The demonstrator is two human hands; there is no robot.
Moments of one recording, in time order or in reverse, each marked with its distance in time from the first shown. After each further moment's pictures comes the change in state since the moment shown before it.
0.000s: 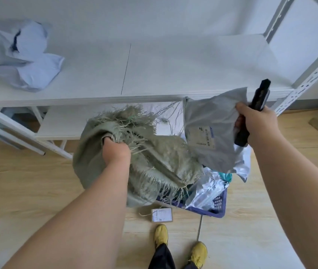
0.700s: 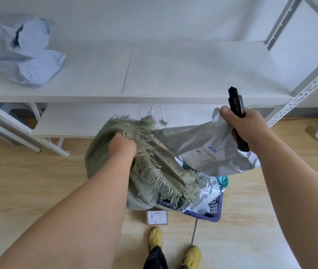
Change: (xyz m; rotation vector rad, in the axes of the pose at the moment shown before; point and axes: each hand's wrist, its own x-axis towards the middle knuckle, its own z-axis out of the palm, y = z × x) left_hand 0.017 0.009 0.019 0.127 -0.182 0.052; right_hand -0.012 -0.013 0.005 -0.541 -0.253 -0.173
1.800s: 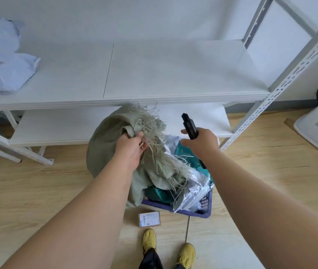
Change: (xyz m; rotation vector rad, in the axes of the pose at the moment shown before) left_hand -0.045 0.039 0.028 -0.964 -0.443 -0.097; right_hand 0.001 0.030 0.065 -0.238 -0.103 0.049
